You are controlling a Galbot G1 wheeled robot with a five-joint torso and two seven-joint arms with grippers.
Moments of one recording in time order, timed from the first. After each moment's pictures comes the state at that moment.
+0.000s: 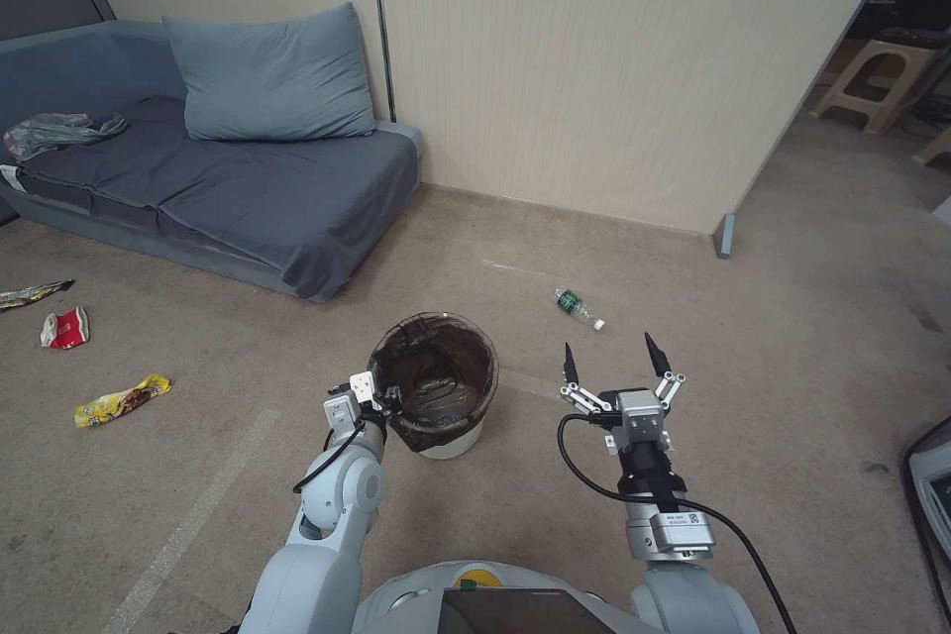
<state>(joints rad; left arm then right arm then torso) 1.41 -1.51 -0.38 -1.94 -0.49 0.64 -0.39 -1.86 1.61 0.47 2.32 -0.31 0.23 0.04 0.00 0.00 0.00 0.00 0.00</state>
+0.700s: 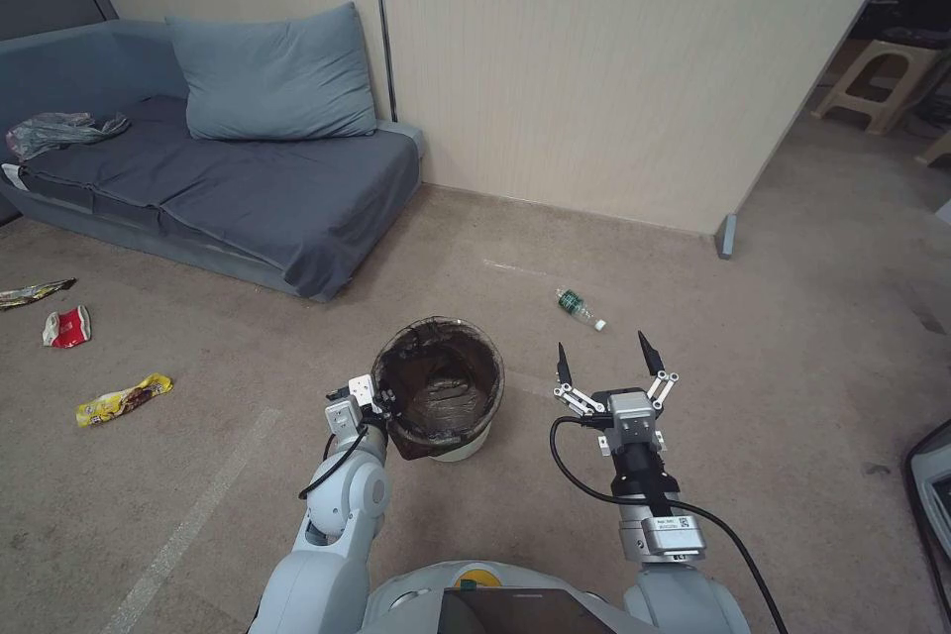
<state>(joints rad) 1.42 -1.54 -0.38 -1.94 -0.45 0.60 -0.41 -1.85 1.61 0.45 2.31 -0.35 0.26 0.05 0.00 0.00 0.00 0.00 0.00</state>
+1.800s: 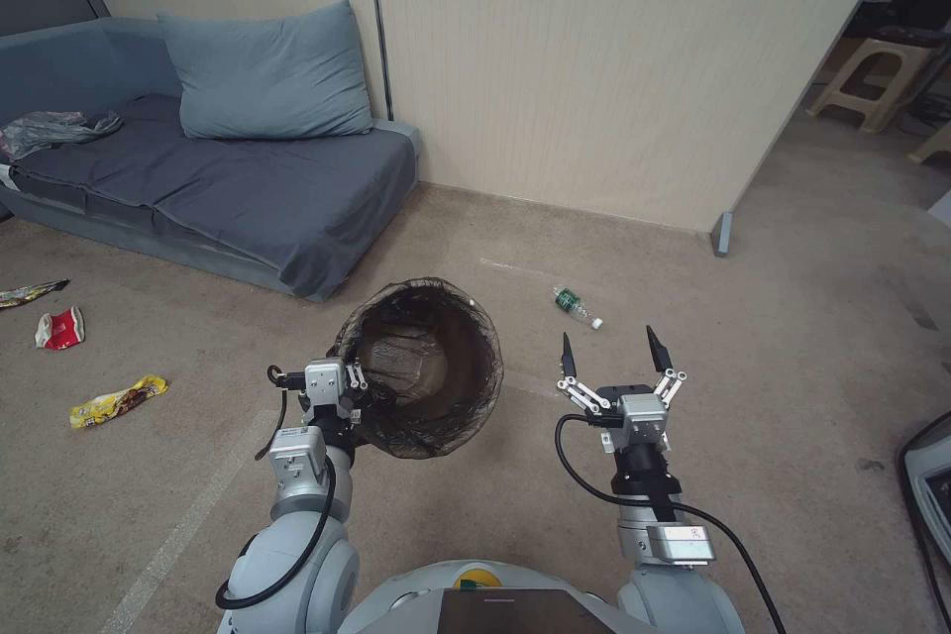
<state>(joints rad) 1.71 -1.50 -0.33 -2.42 0.00 0.39 -0.30 -1.84 1.61 0.44 2.29 -0.28 0.35 0.08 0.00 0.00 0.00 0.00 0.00</state>
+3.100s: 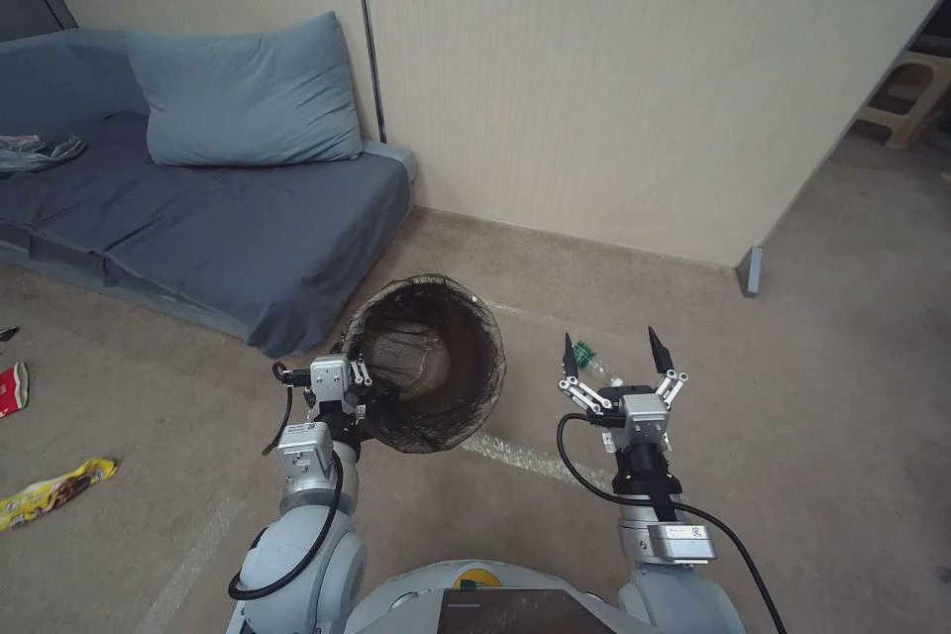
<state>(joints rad) 1.68 -1.52 -0.32 -2.40 0.01 0.38 -0.30 -1.84 1.61 0.44 2.29 -0.27 0.35 0.08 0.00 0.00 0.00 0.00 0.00</state>
